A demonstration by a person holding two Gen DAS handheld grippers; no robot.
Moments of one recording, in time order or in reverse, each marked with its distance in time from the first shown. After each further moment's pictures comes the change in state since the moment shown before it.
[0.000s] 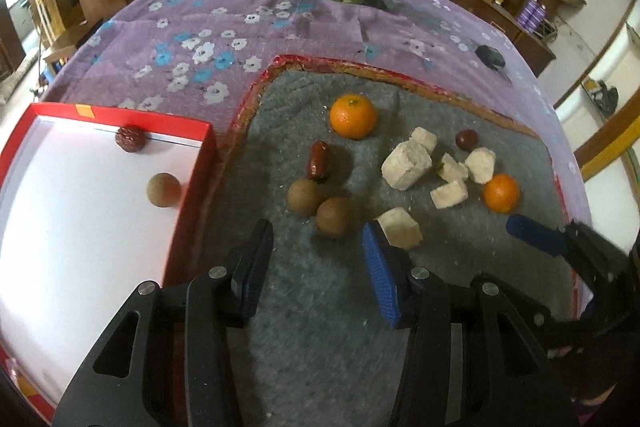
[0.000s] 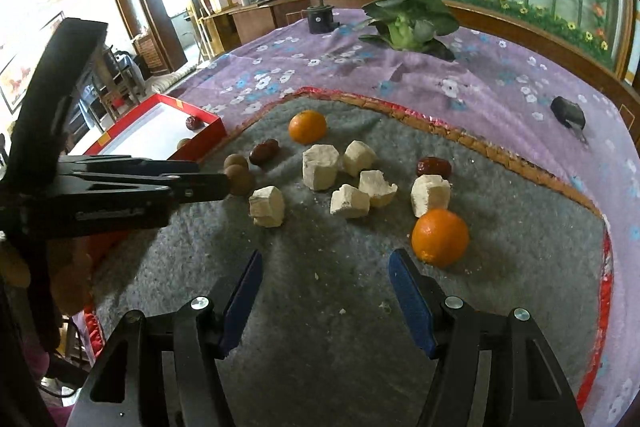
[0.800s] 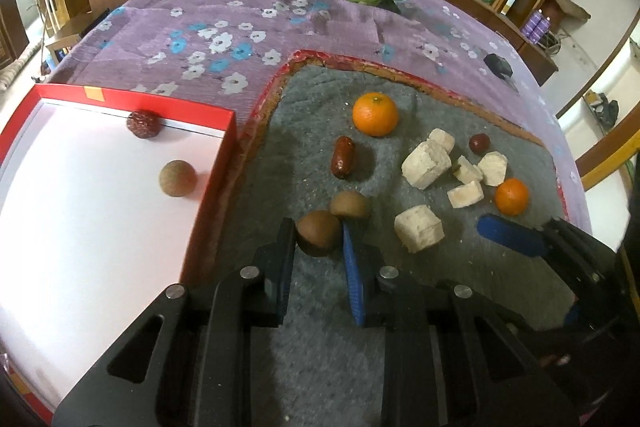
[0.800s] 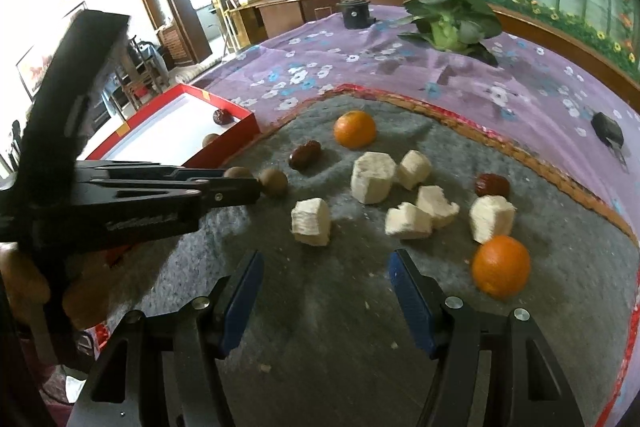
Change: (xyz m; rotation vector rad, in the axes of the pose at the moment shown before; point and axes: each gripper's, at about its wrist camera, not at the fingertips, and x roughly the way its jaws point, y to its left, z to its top) left arm -0.003 0.019 -0.007 -0.023 -0.014 -0.008; right arm 0.029 0.026 0.014 -0.051 0.022 0.071
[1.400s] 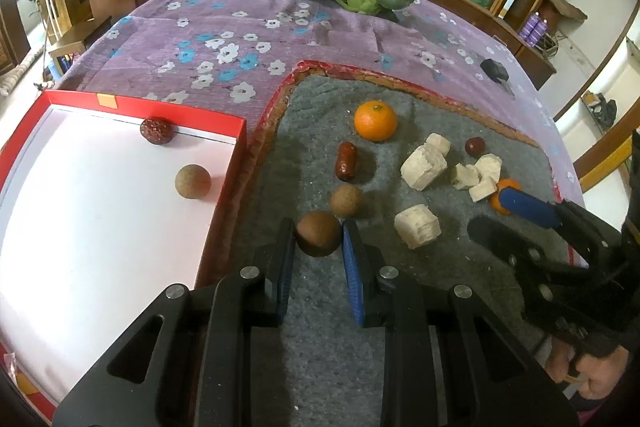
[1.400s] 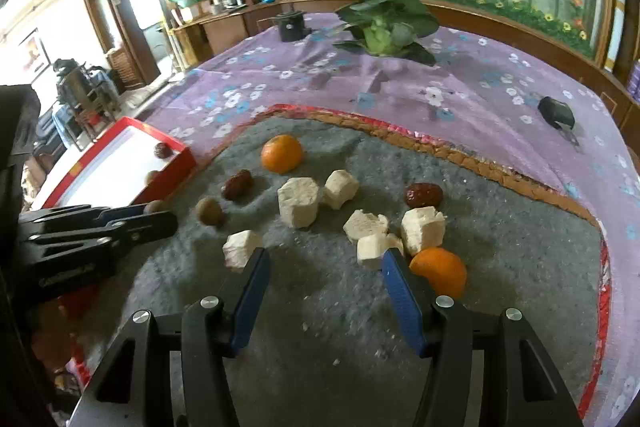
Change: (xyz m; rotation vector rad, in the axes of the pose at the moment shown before) left arm -0.009 0.002 -0.002 0.005 -0.022 0.002; right arm -0.019 -0.018 0.009 0.105 -0.041 -0.087
